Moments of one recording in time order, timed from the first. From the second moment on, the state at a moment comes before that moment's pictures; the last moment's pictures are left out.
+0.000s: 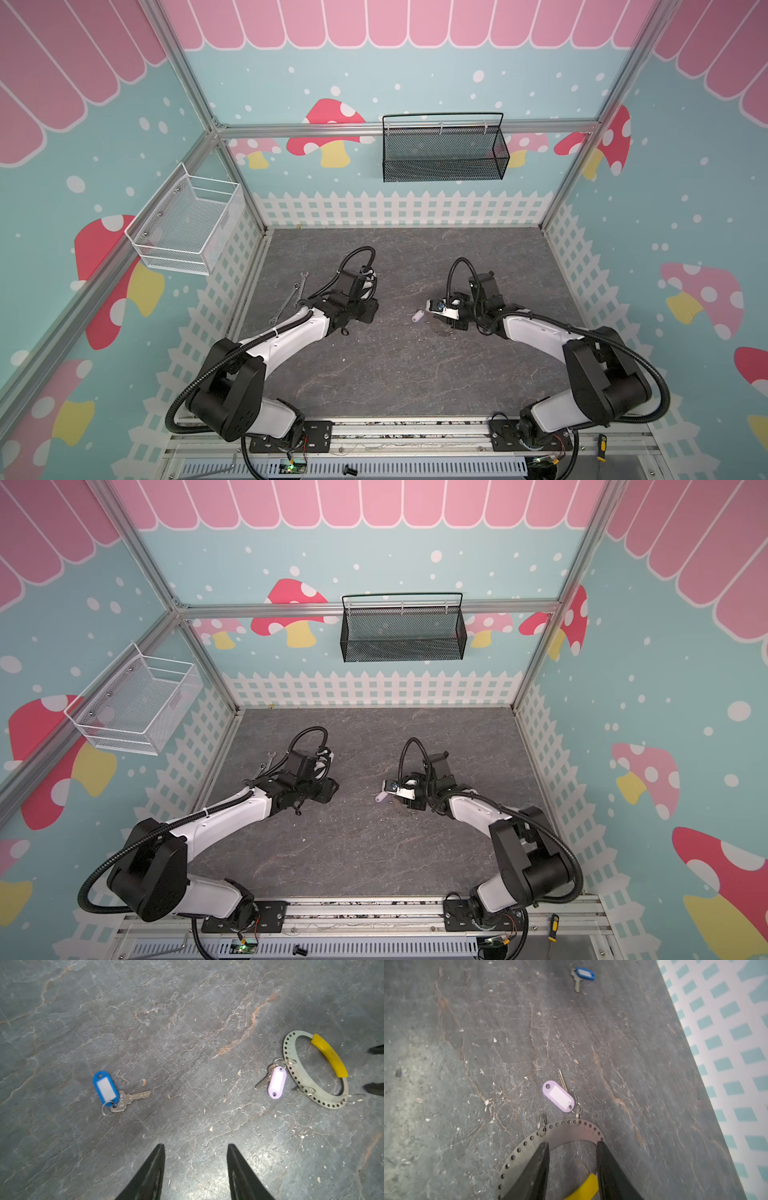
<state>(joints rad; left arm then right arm) -0.49 1.44 0.87 -0.29 0.03 -0.14 0.39 1.55 0.76 -0.04 -0.51 -1.08</state>
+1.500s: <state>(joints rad) -0.30 1.32 0.76 -0.23 0.07 -0.23 0.44 1.73 0.93 -0.21 -0.56 -1.19</state>
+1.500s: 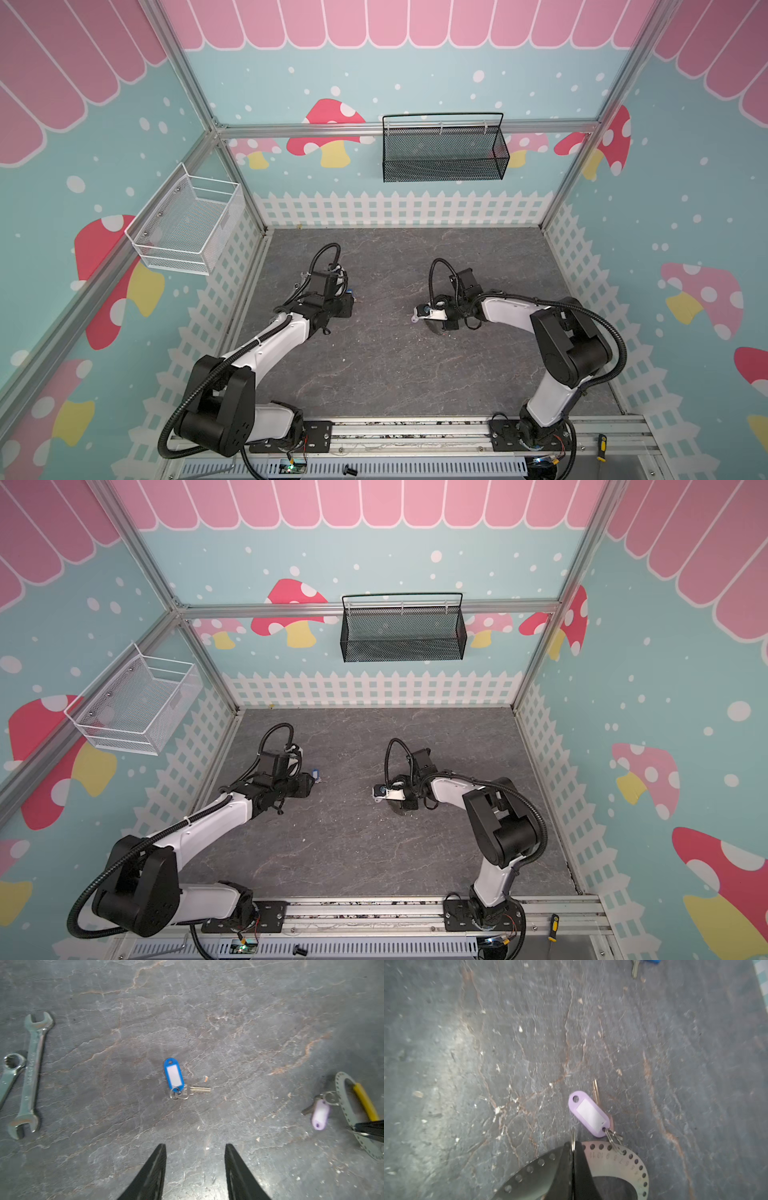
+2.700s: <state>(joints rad) -0.65 1.05 0.72 0.07 0.40 0.38 0.44 1.45 0.98 0.00 -1.23 -0.92</state>
